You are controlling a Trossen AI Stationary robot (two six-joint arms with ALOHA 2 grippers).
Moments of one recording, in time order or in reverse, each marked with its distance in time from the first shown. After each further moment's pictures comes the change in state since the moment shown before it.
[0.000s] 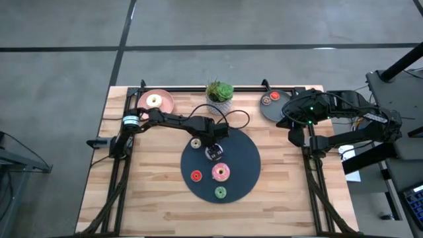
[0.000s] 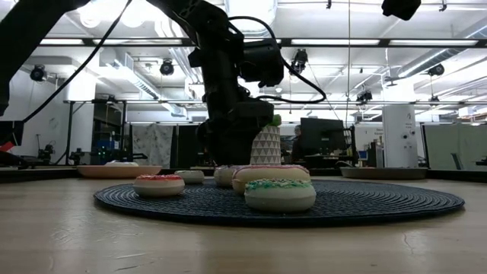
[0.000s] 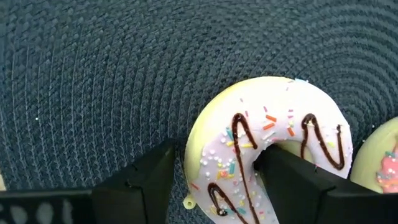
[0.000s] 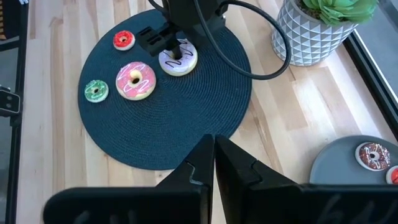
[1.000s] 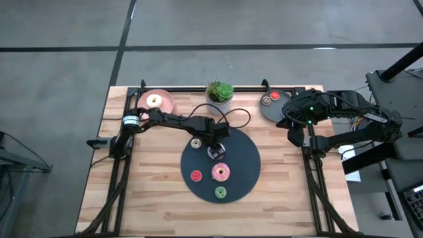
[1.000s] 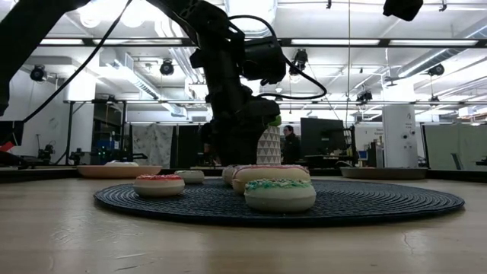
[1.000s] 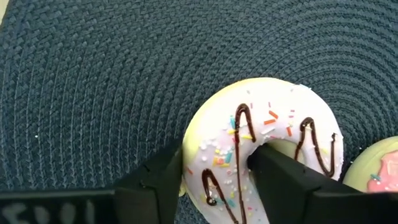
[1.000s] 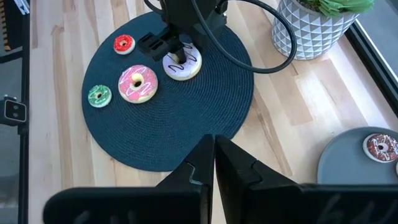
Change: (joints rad) left arm 0.000 0.000 0.000 0.050 -0.013 -0.030; right arm 0.000 0.001 0.000 -0.001 -0.003 0.056
